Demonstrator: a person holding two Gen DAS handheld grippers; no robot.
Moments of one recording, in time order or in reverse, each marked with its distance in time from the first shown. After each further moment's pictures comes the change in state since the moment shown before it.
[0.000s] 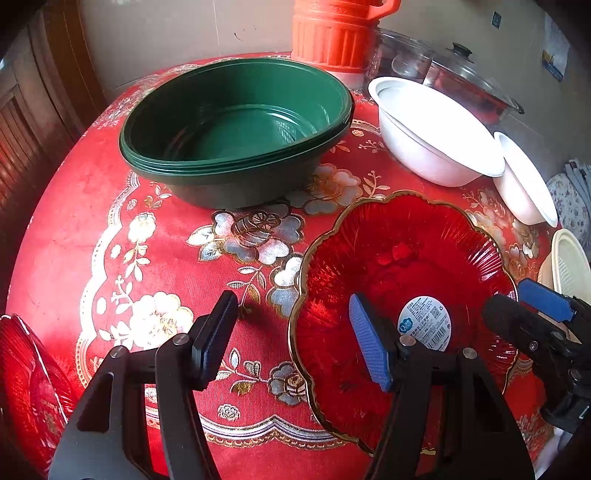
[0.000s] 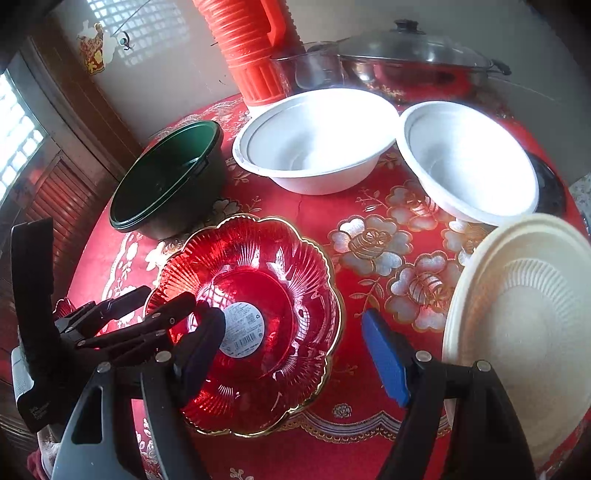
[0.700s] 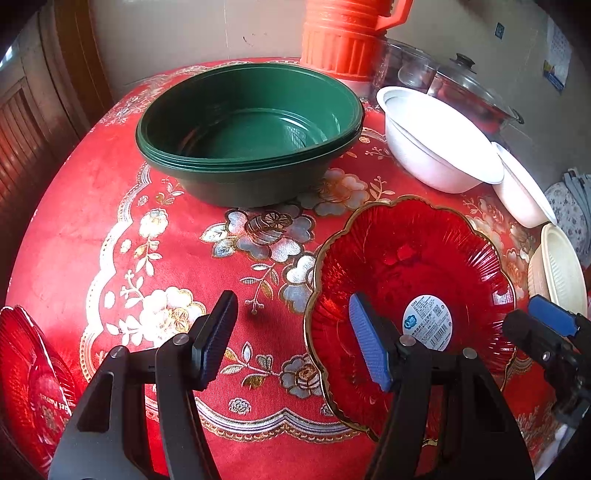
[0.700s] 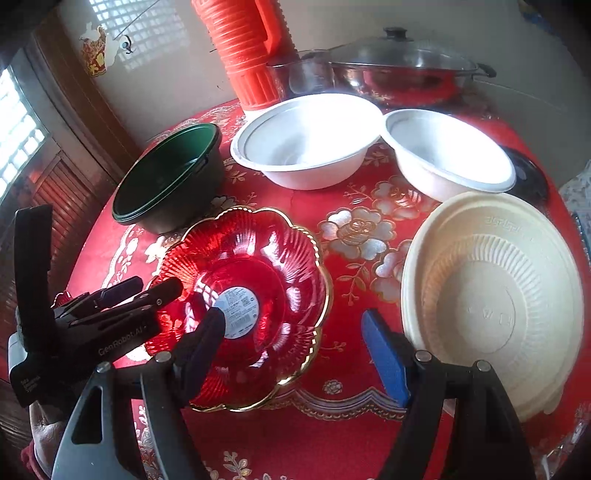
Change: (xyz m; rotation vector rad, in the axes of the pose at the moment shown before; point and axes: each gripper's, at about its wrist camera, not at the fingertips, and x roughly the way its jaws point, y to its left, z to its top) left arm -0.006 0.011 -0.005 -0.022 -0.021 -0.008; right arm -0.016 -0.006 -0.015 0.011 -0.028 -0.027
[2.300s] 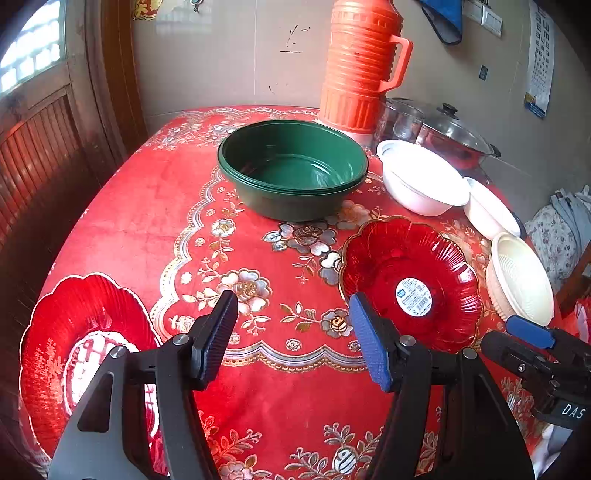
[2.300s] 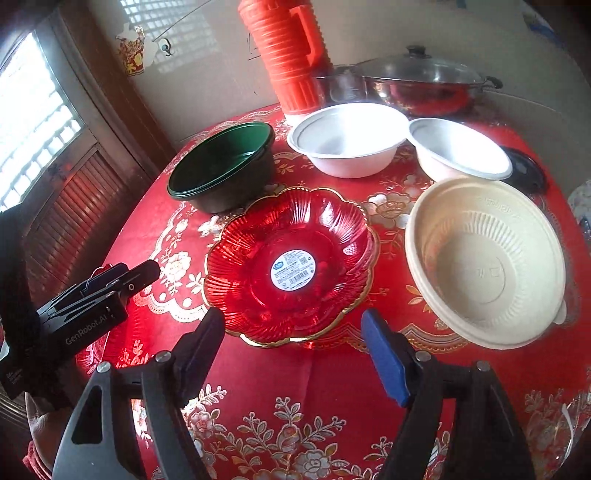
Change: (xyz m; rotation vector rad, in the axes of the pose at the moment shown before) left arm -0.081 0.029 -0.038 -0.028 -0.168 -0.003; right arm -0.042 0.029 -0.040 -0.032 -0.046 0.094
